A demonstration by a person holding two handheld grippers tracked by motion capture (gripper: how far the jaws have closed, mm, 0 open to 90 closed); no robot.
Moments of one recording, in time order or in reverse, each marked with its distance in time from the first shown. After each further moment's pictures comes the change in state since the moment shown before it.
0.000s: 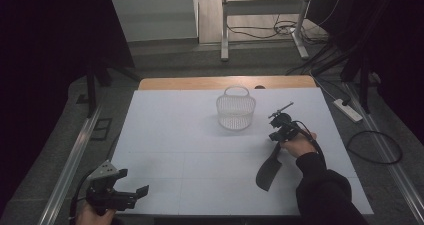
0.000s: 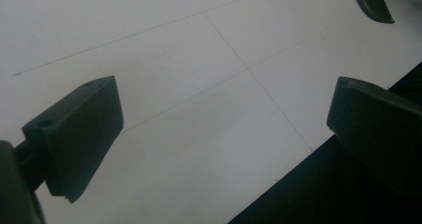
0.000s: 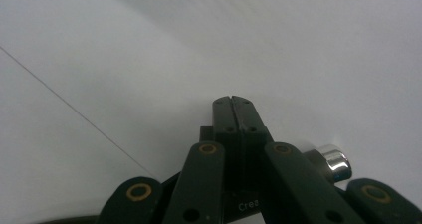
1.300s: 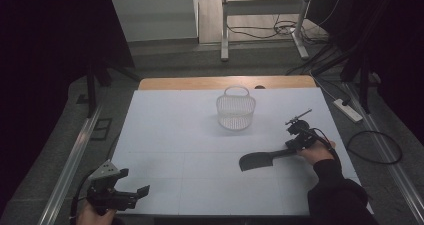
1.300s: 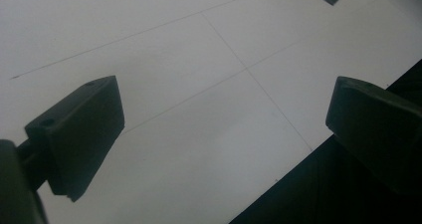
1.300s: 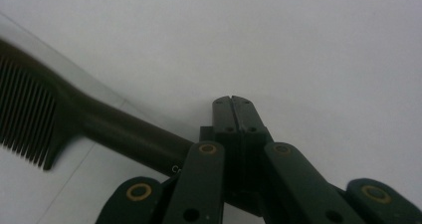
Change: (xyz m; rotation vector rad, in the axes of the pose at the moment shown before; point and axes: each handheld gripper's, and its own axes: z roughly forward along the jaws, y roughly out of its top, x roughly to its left) left arm -0.001 0.001 0.001 0.004 -0.002 0.013; right arm -0.023 -0.044 -0.018 0.049 -0.023 0.058
